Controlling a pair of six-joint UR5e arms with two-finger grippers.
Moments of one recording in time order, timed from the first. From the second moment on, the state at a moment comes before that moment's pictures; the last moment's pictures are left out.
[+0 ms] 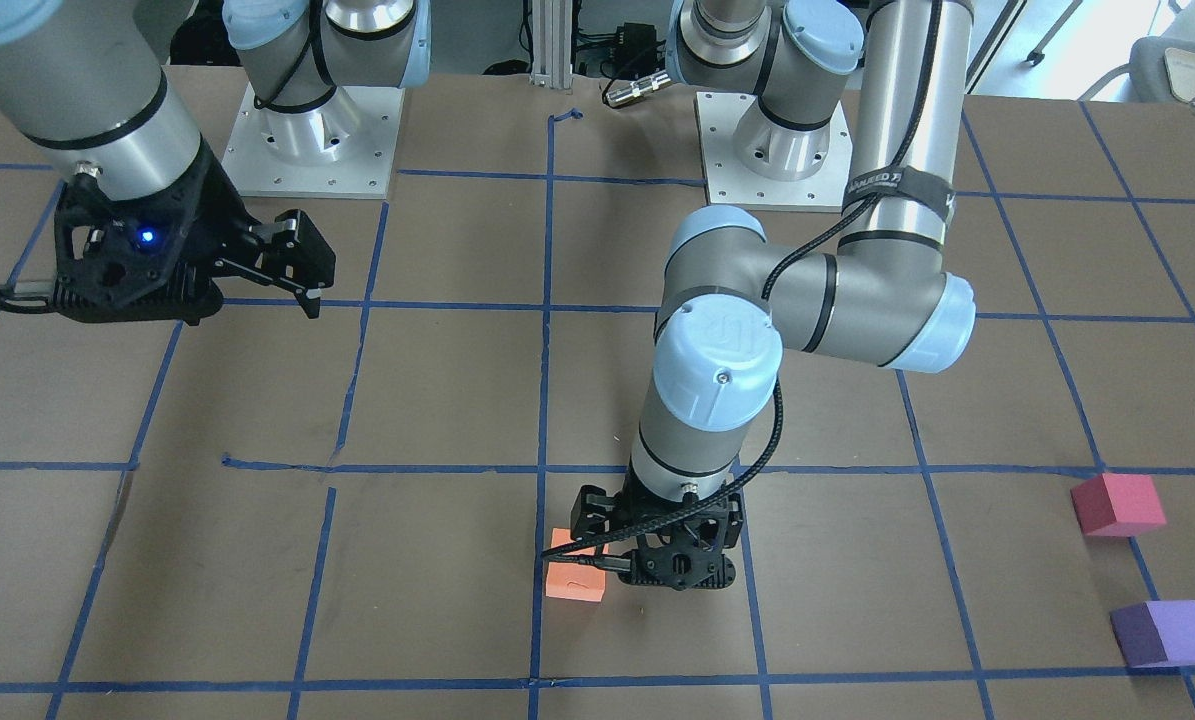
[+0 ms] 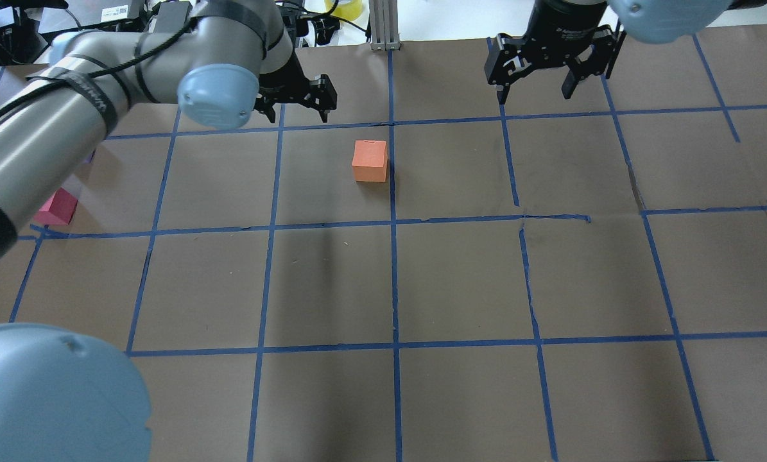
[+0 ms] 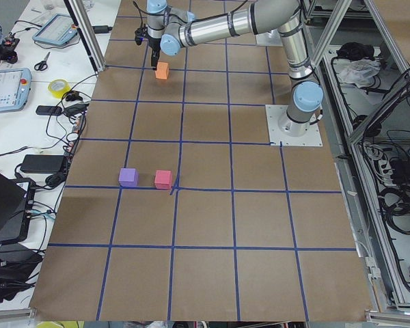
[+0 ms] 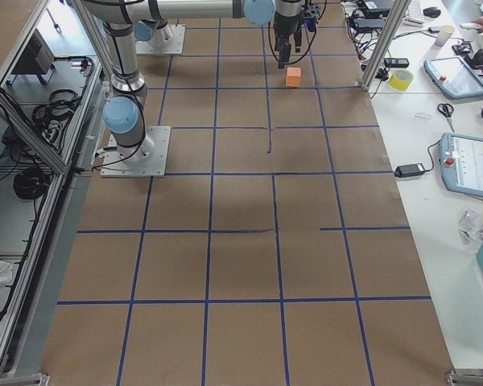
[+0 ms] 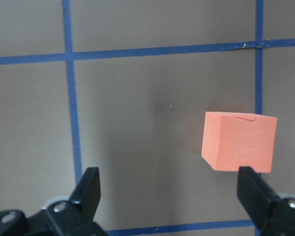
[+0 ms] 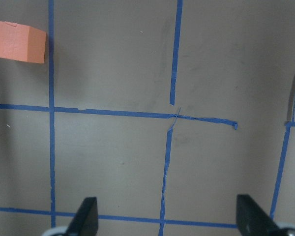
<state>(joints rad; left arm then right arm) -1.78 -2.15 -1.41 -1.00 1.56 -0.17 1.58 -1.44 1.39 -1.50 -1.54 -0.06</state>
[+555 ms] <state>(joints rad) -1.84 -2.24 -1.36 -0.98 1.57 -0.20 1.58 -1.54 1.48 -1.44 -1.57 -0.06</state>
